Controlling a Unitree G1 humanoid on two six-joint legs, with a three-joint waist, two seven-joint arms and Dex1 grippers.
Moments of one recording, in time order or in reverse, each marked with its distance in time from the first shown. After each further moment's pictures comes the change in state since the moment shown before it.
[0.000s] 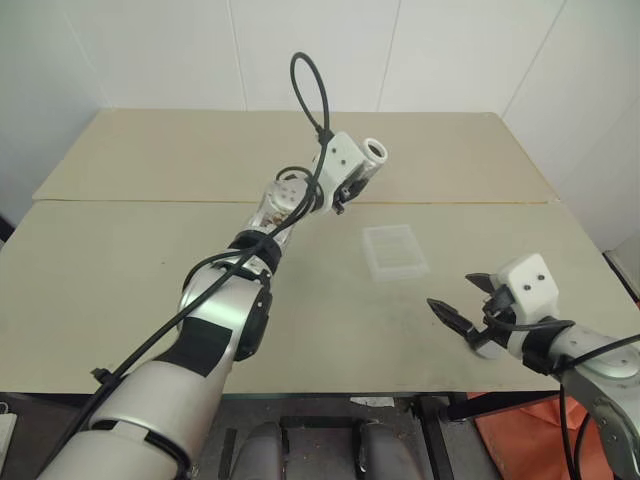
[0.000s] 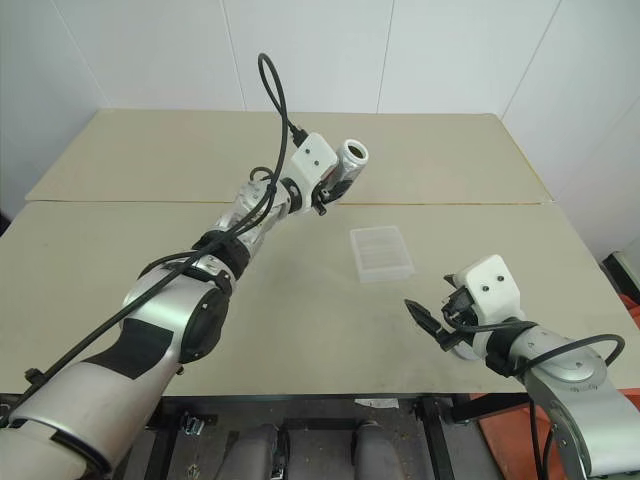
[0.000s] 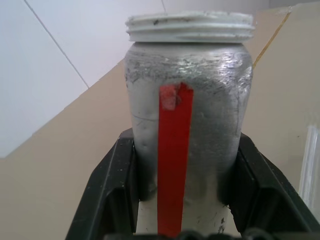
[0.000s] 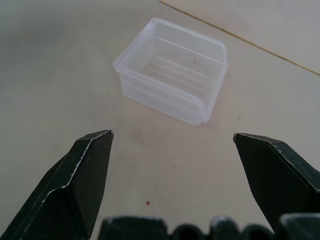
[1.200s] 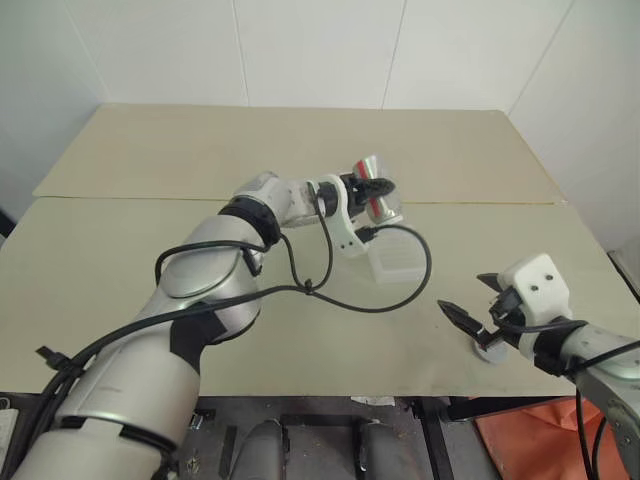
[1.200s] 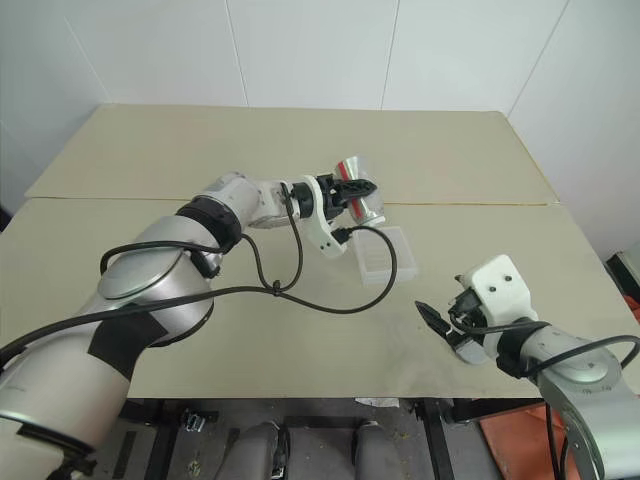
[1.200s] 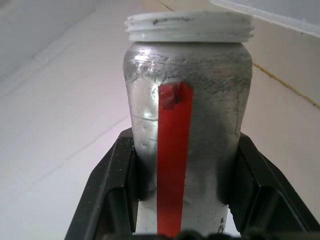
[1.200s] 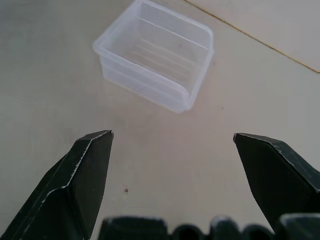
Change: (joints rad) left arm -0.203 0.048 -1.065 0.005 1.024 -0.218 1.041; right arm 0.079 -0.049 -0.041 -0.014 -0.012 0.017 -0.035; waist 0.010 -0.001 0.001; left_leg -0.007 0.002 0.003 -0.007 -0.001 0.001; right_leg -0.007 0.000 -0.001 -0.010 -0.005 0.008
